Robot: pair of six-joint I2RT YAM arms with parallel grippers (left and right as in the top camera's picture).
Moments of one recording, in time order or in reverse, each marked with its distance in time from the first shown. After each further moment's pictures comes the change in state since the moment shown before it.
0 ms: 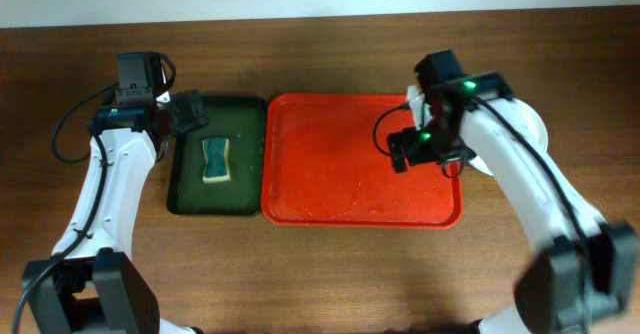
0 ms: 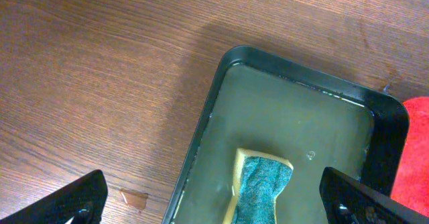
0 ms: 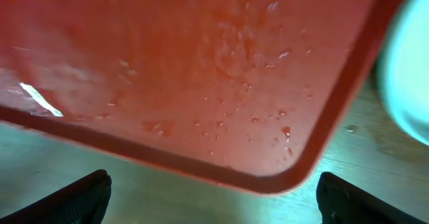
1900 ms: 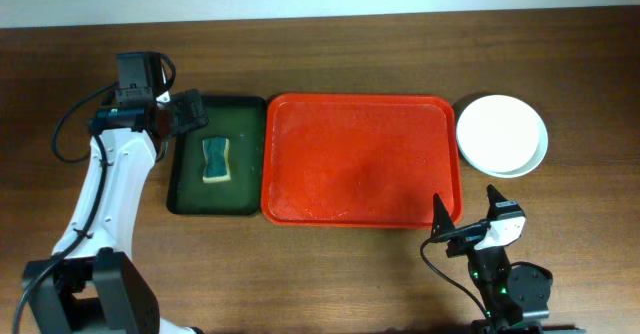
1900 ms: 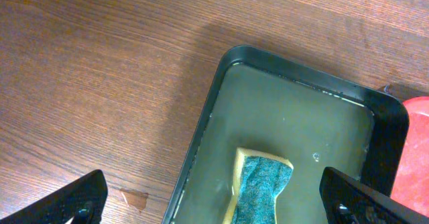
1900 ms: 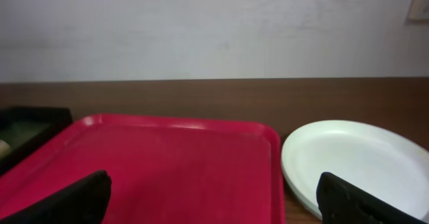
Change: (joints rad) left arm 0.000 0.000 0.000 0.000 0.000 0.000; right arm -0.185 -1.664 -1.473 1.150 -0.031 0.022
